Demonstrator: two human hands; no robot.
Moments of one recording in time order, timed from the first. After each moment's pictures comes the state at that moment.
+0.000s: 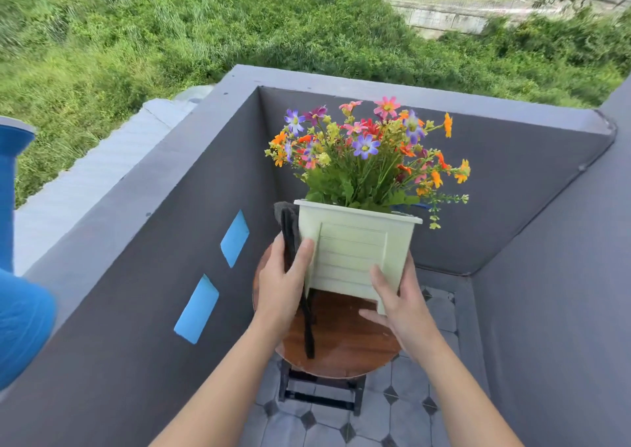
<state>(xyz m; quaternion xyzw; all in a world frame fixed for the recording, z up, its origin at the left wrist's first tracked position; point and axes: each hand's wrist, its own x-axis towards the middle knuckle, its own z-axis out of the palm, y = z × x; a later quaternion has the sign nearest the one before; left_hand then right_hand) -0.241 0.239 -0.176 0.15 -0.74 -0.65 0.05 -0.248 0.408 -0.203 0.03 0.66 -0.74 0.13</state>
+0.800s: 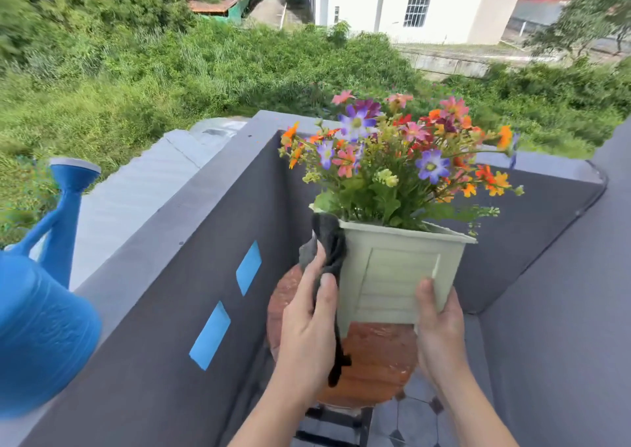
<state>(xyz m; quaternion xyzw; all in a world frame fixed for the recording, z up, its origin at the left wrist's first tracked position) -0.190 0.261 -0.104 0.11 -0.69 -0.70 0.11 -0.241 0.405 -0.162 0.07 0.63 -0.77 -0.08</state>
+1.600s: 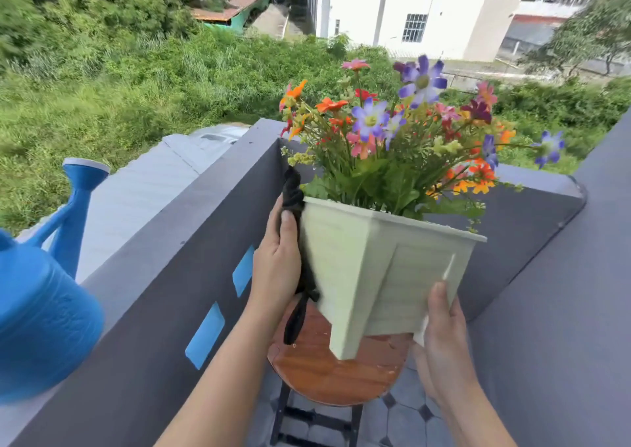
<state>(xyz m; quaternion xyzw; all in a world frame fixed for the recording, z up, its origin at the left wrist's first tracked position) -0.243 0.228 -0.098 0.15 -0.74 -0.64 0.15 -0.220 0.416 -0.148 0.07 0.54 -0.84 0.00</state>
